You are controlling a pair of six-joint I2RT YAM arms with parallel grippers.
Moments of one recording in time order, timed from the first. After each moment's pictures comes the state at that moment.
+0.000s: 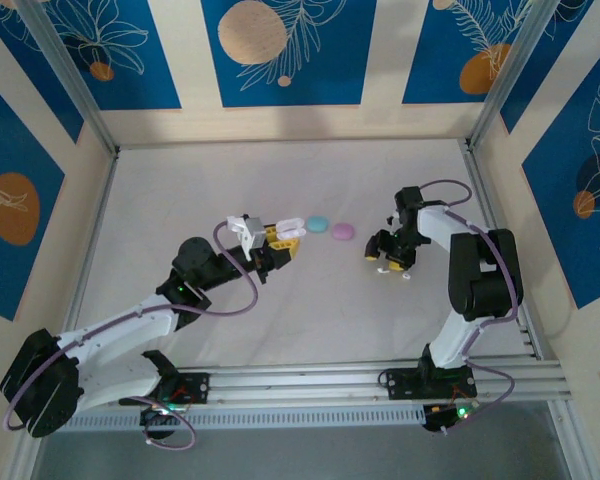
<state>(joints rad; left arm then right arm) -0.75 1.08 0.56 0.65 0.38 -0.13 0.11 1.74 1.06 -0.79 -0.29 0.36</state>
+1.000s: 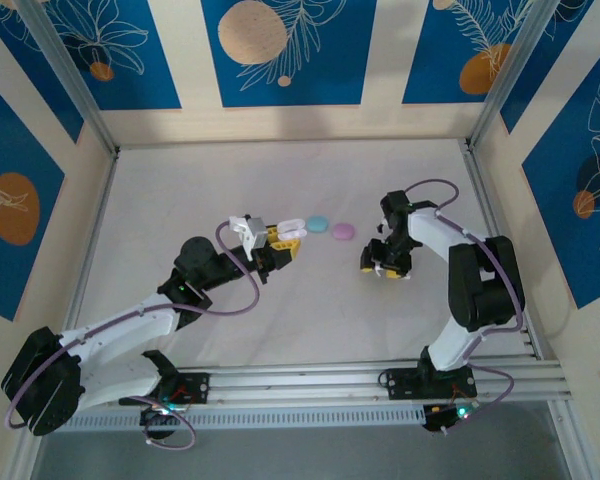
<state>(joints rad) -0.75 1.09 0.56 0.64 0.38 -0.13 0.21 1.68 1.06 -0.92 -0.20 0.35</state>
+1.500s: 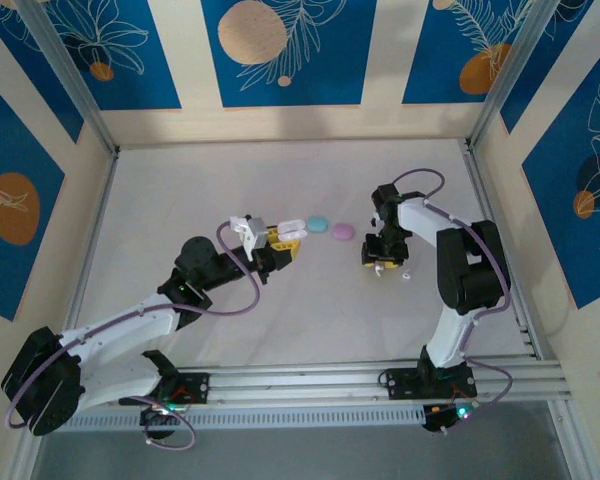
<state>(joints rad) -0.75 1.09 0.56 0.63 0.38 -0.13 0.23 1.81 1.18 -0.93 -0.10 0.26</state>
